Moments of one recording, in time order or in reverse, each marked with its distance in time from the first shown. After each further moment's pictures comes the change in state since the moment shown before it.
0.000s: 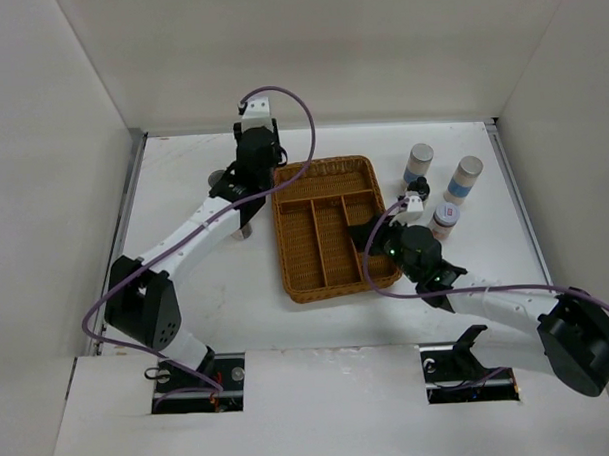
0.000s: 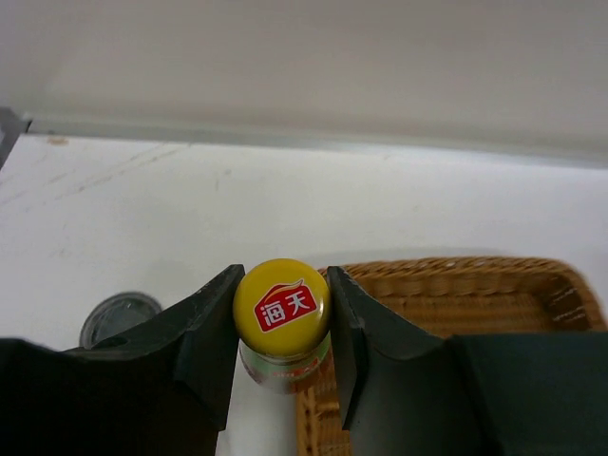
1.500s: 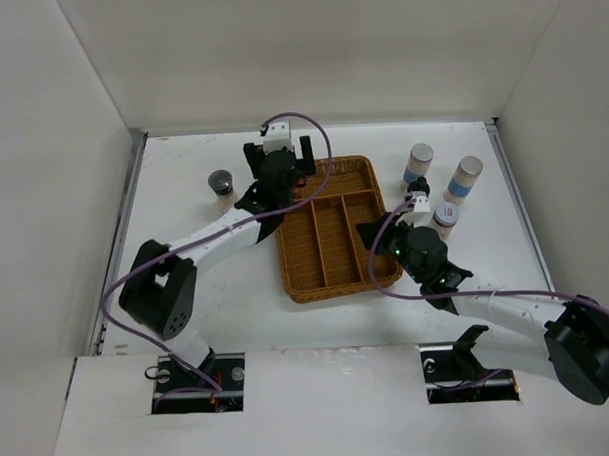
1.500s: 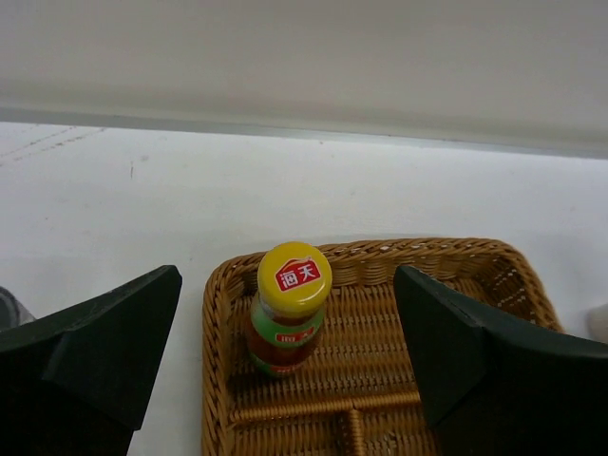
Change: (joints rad) left arm -0.094 0.123 -0.109 0.289 -0.015 -0.053; right arm -0.023 -0.047 -0.021 -0.004 0.019 -0.014
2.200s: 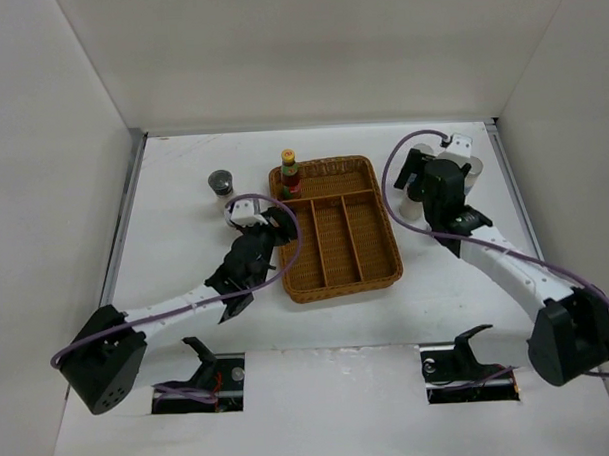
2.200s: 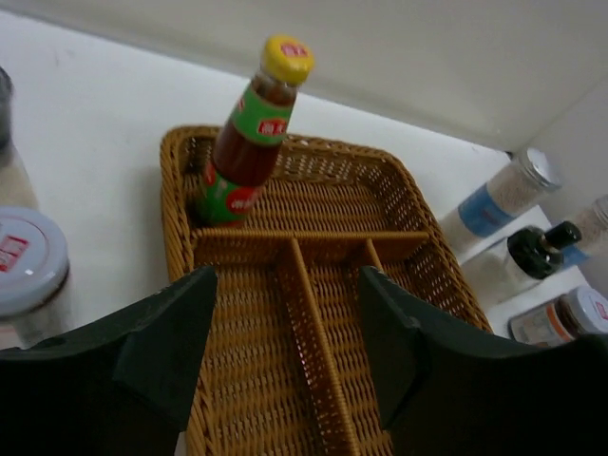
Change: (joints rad) left arm -0.155 -0.525 -0.703 0.326 0.006 -0.225; right arm -0.305 0.117 0.462 -0.472 0.268 -0.204
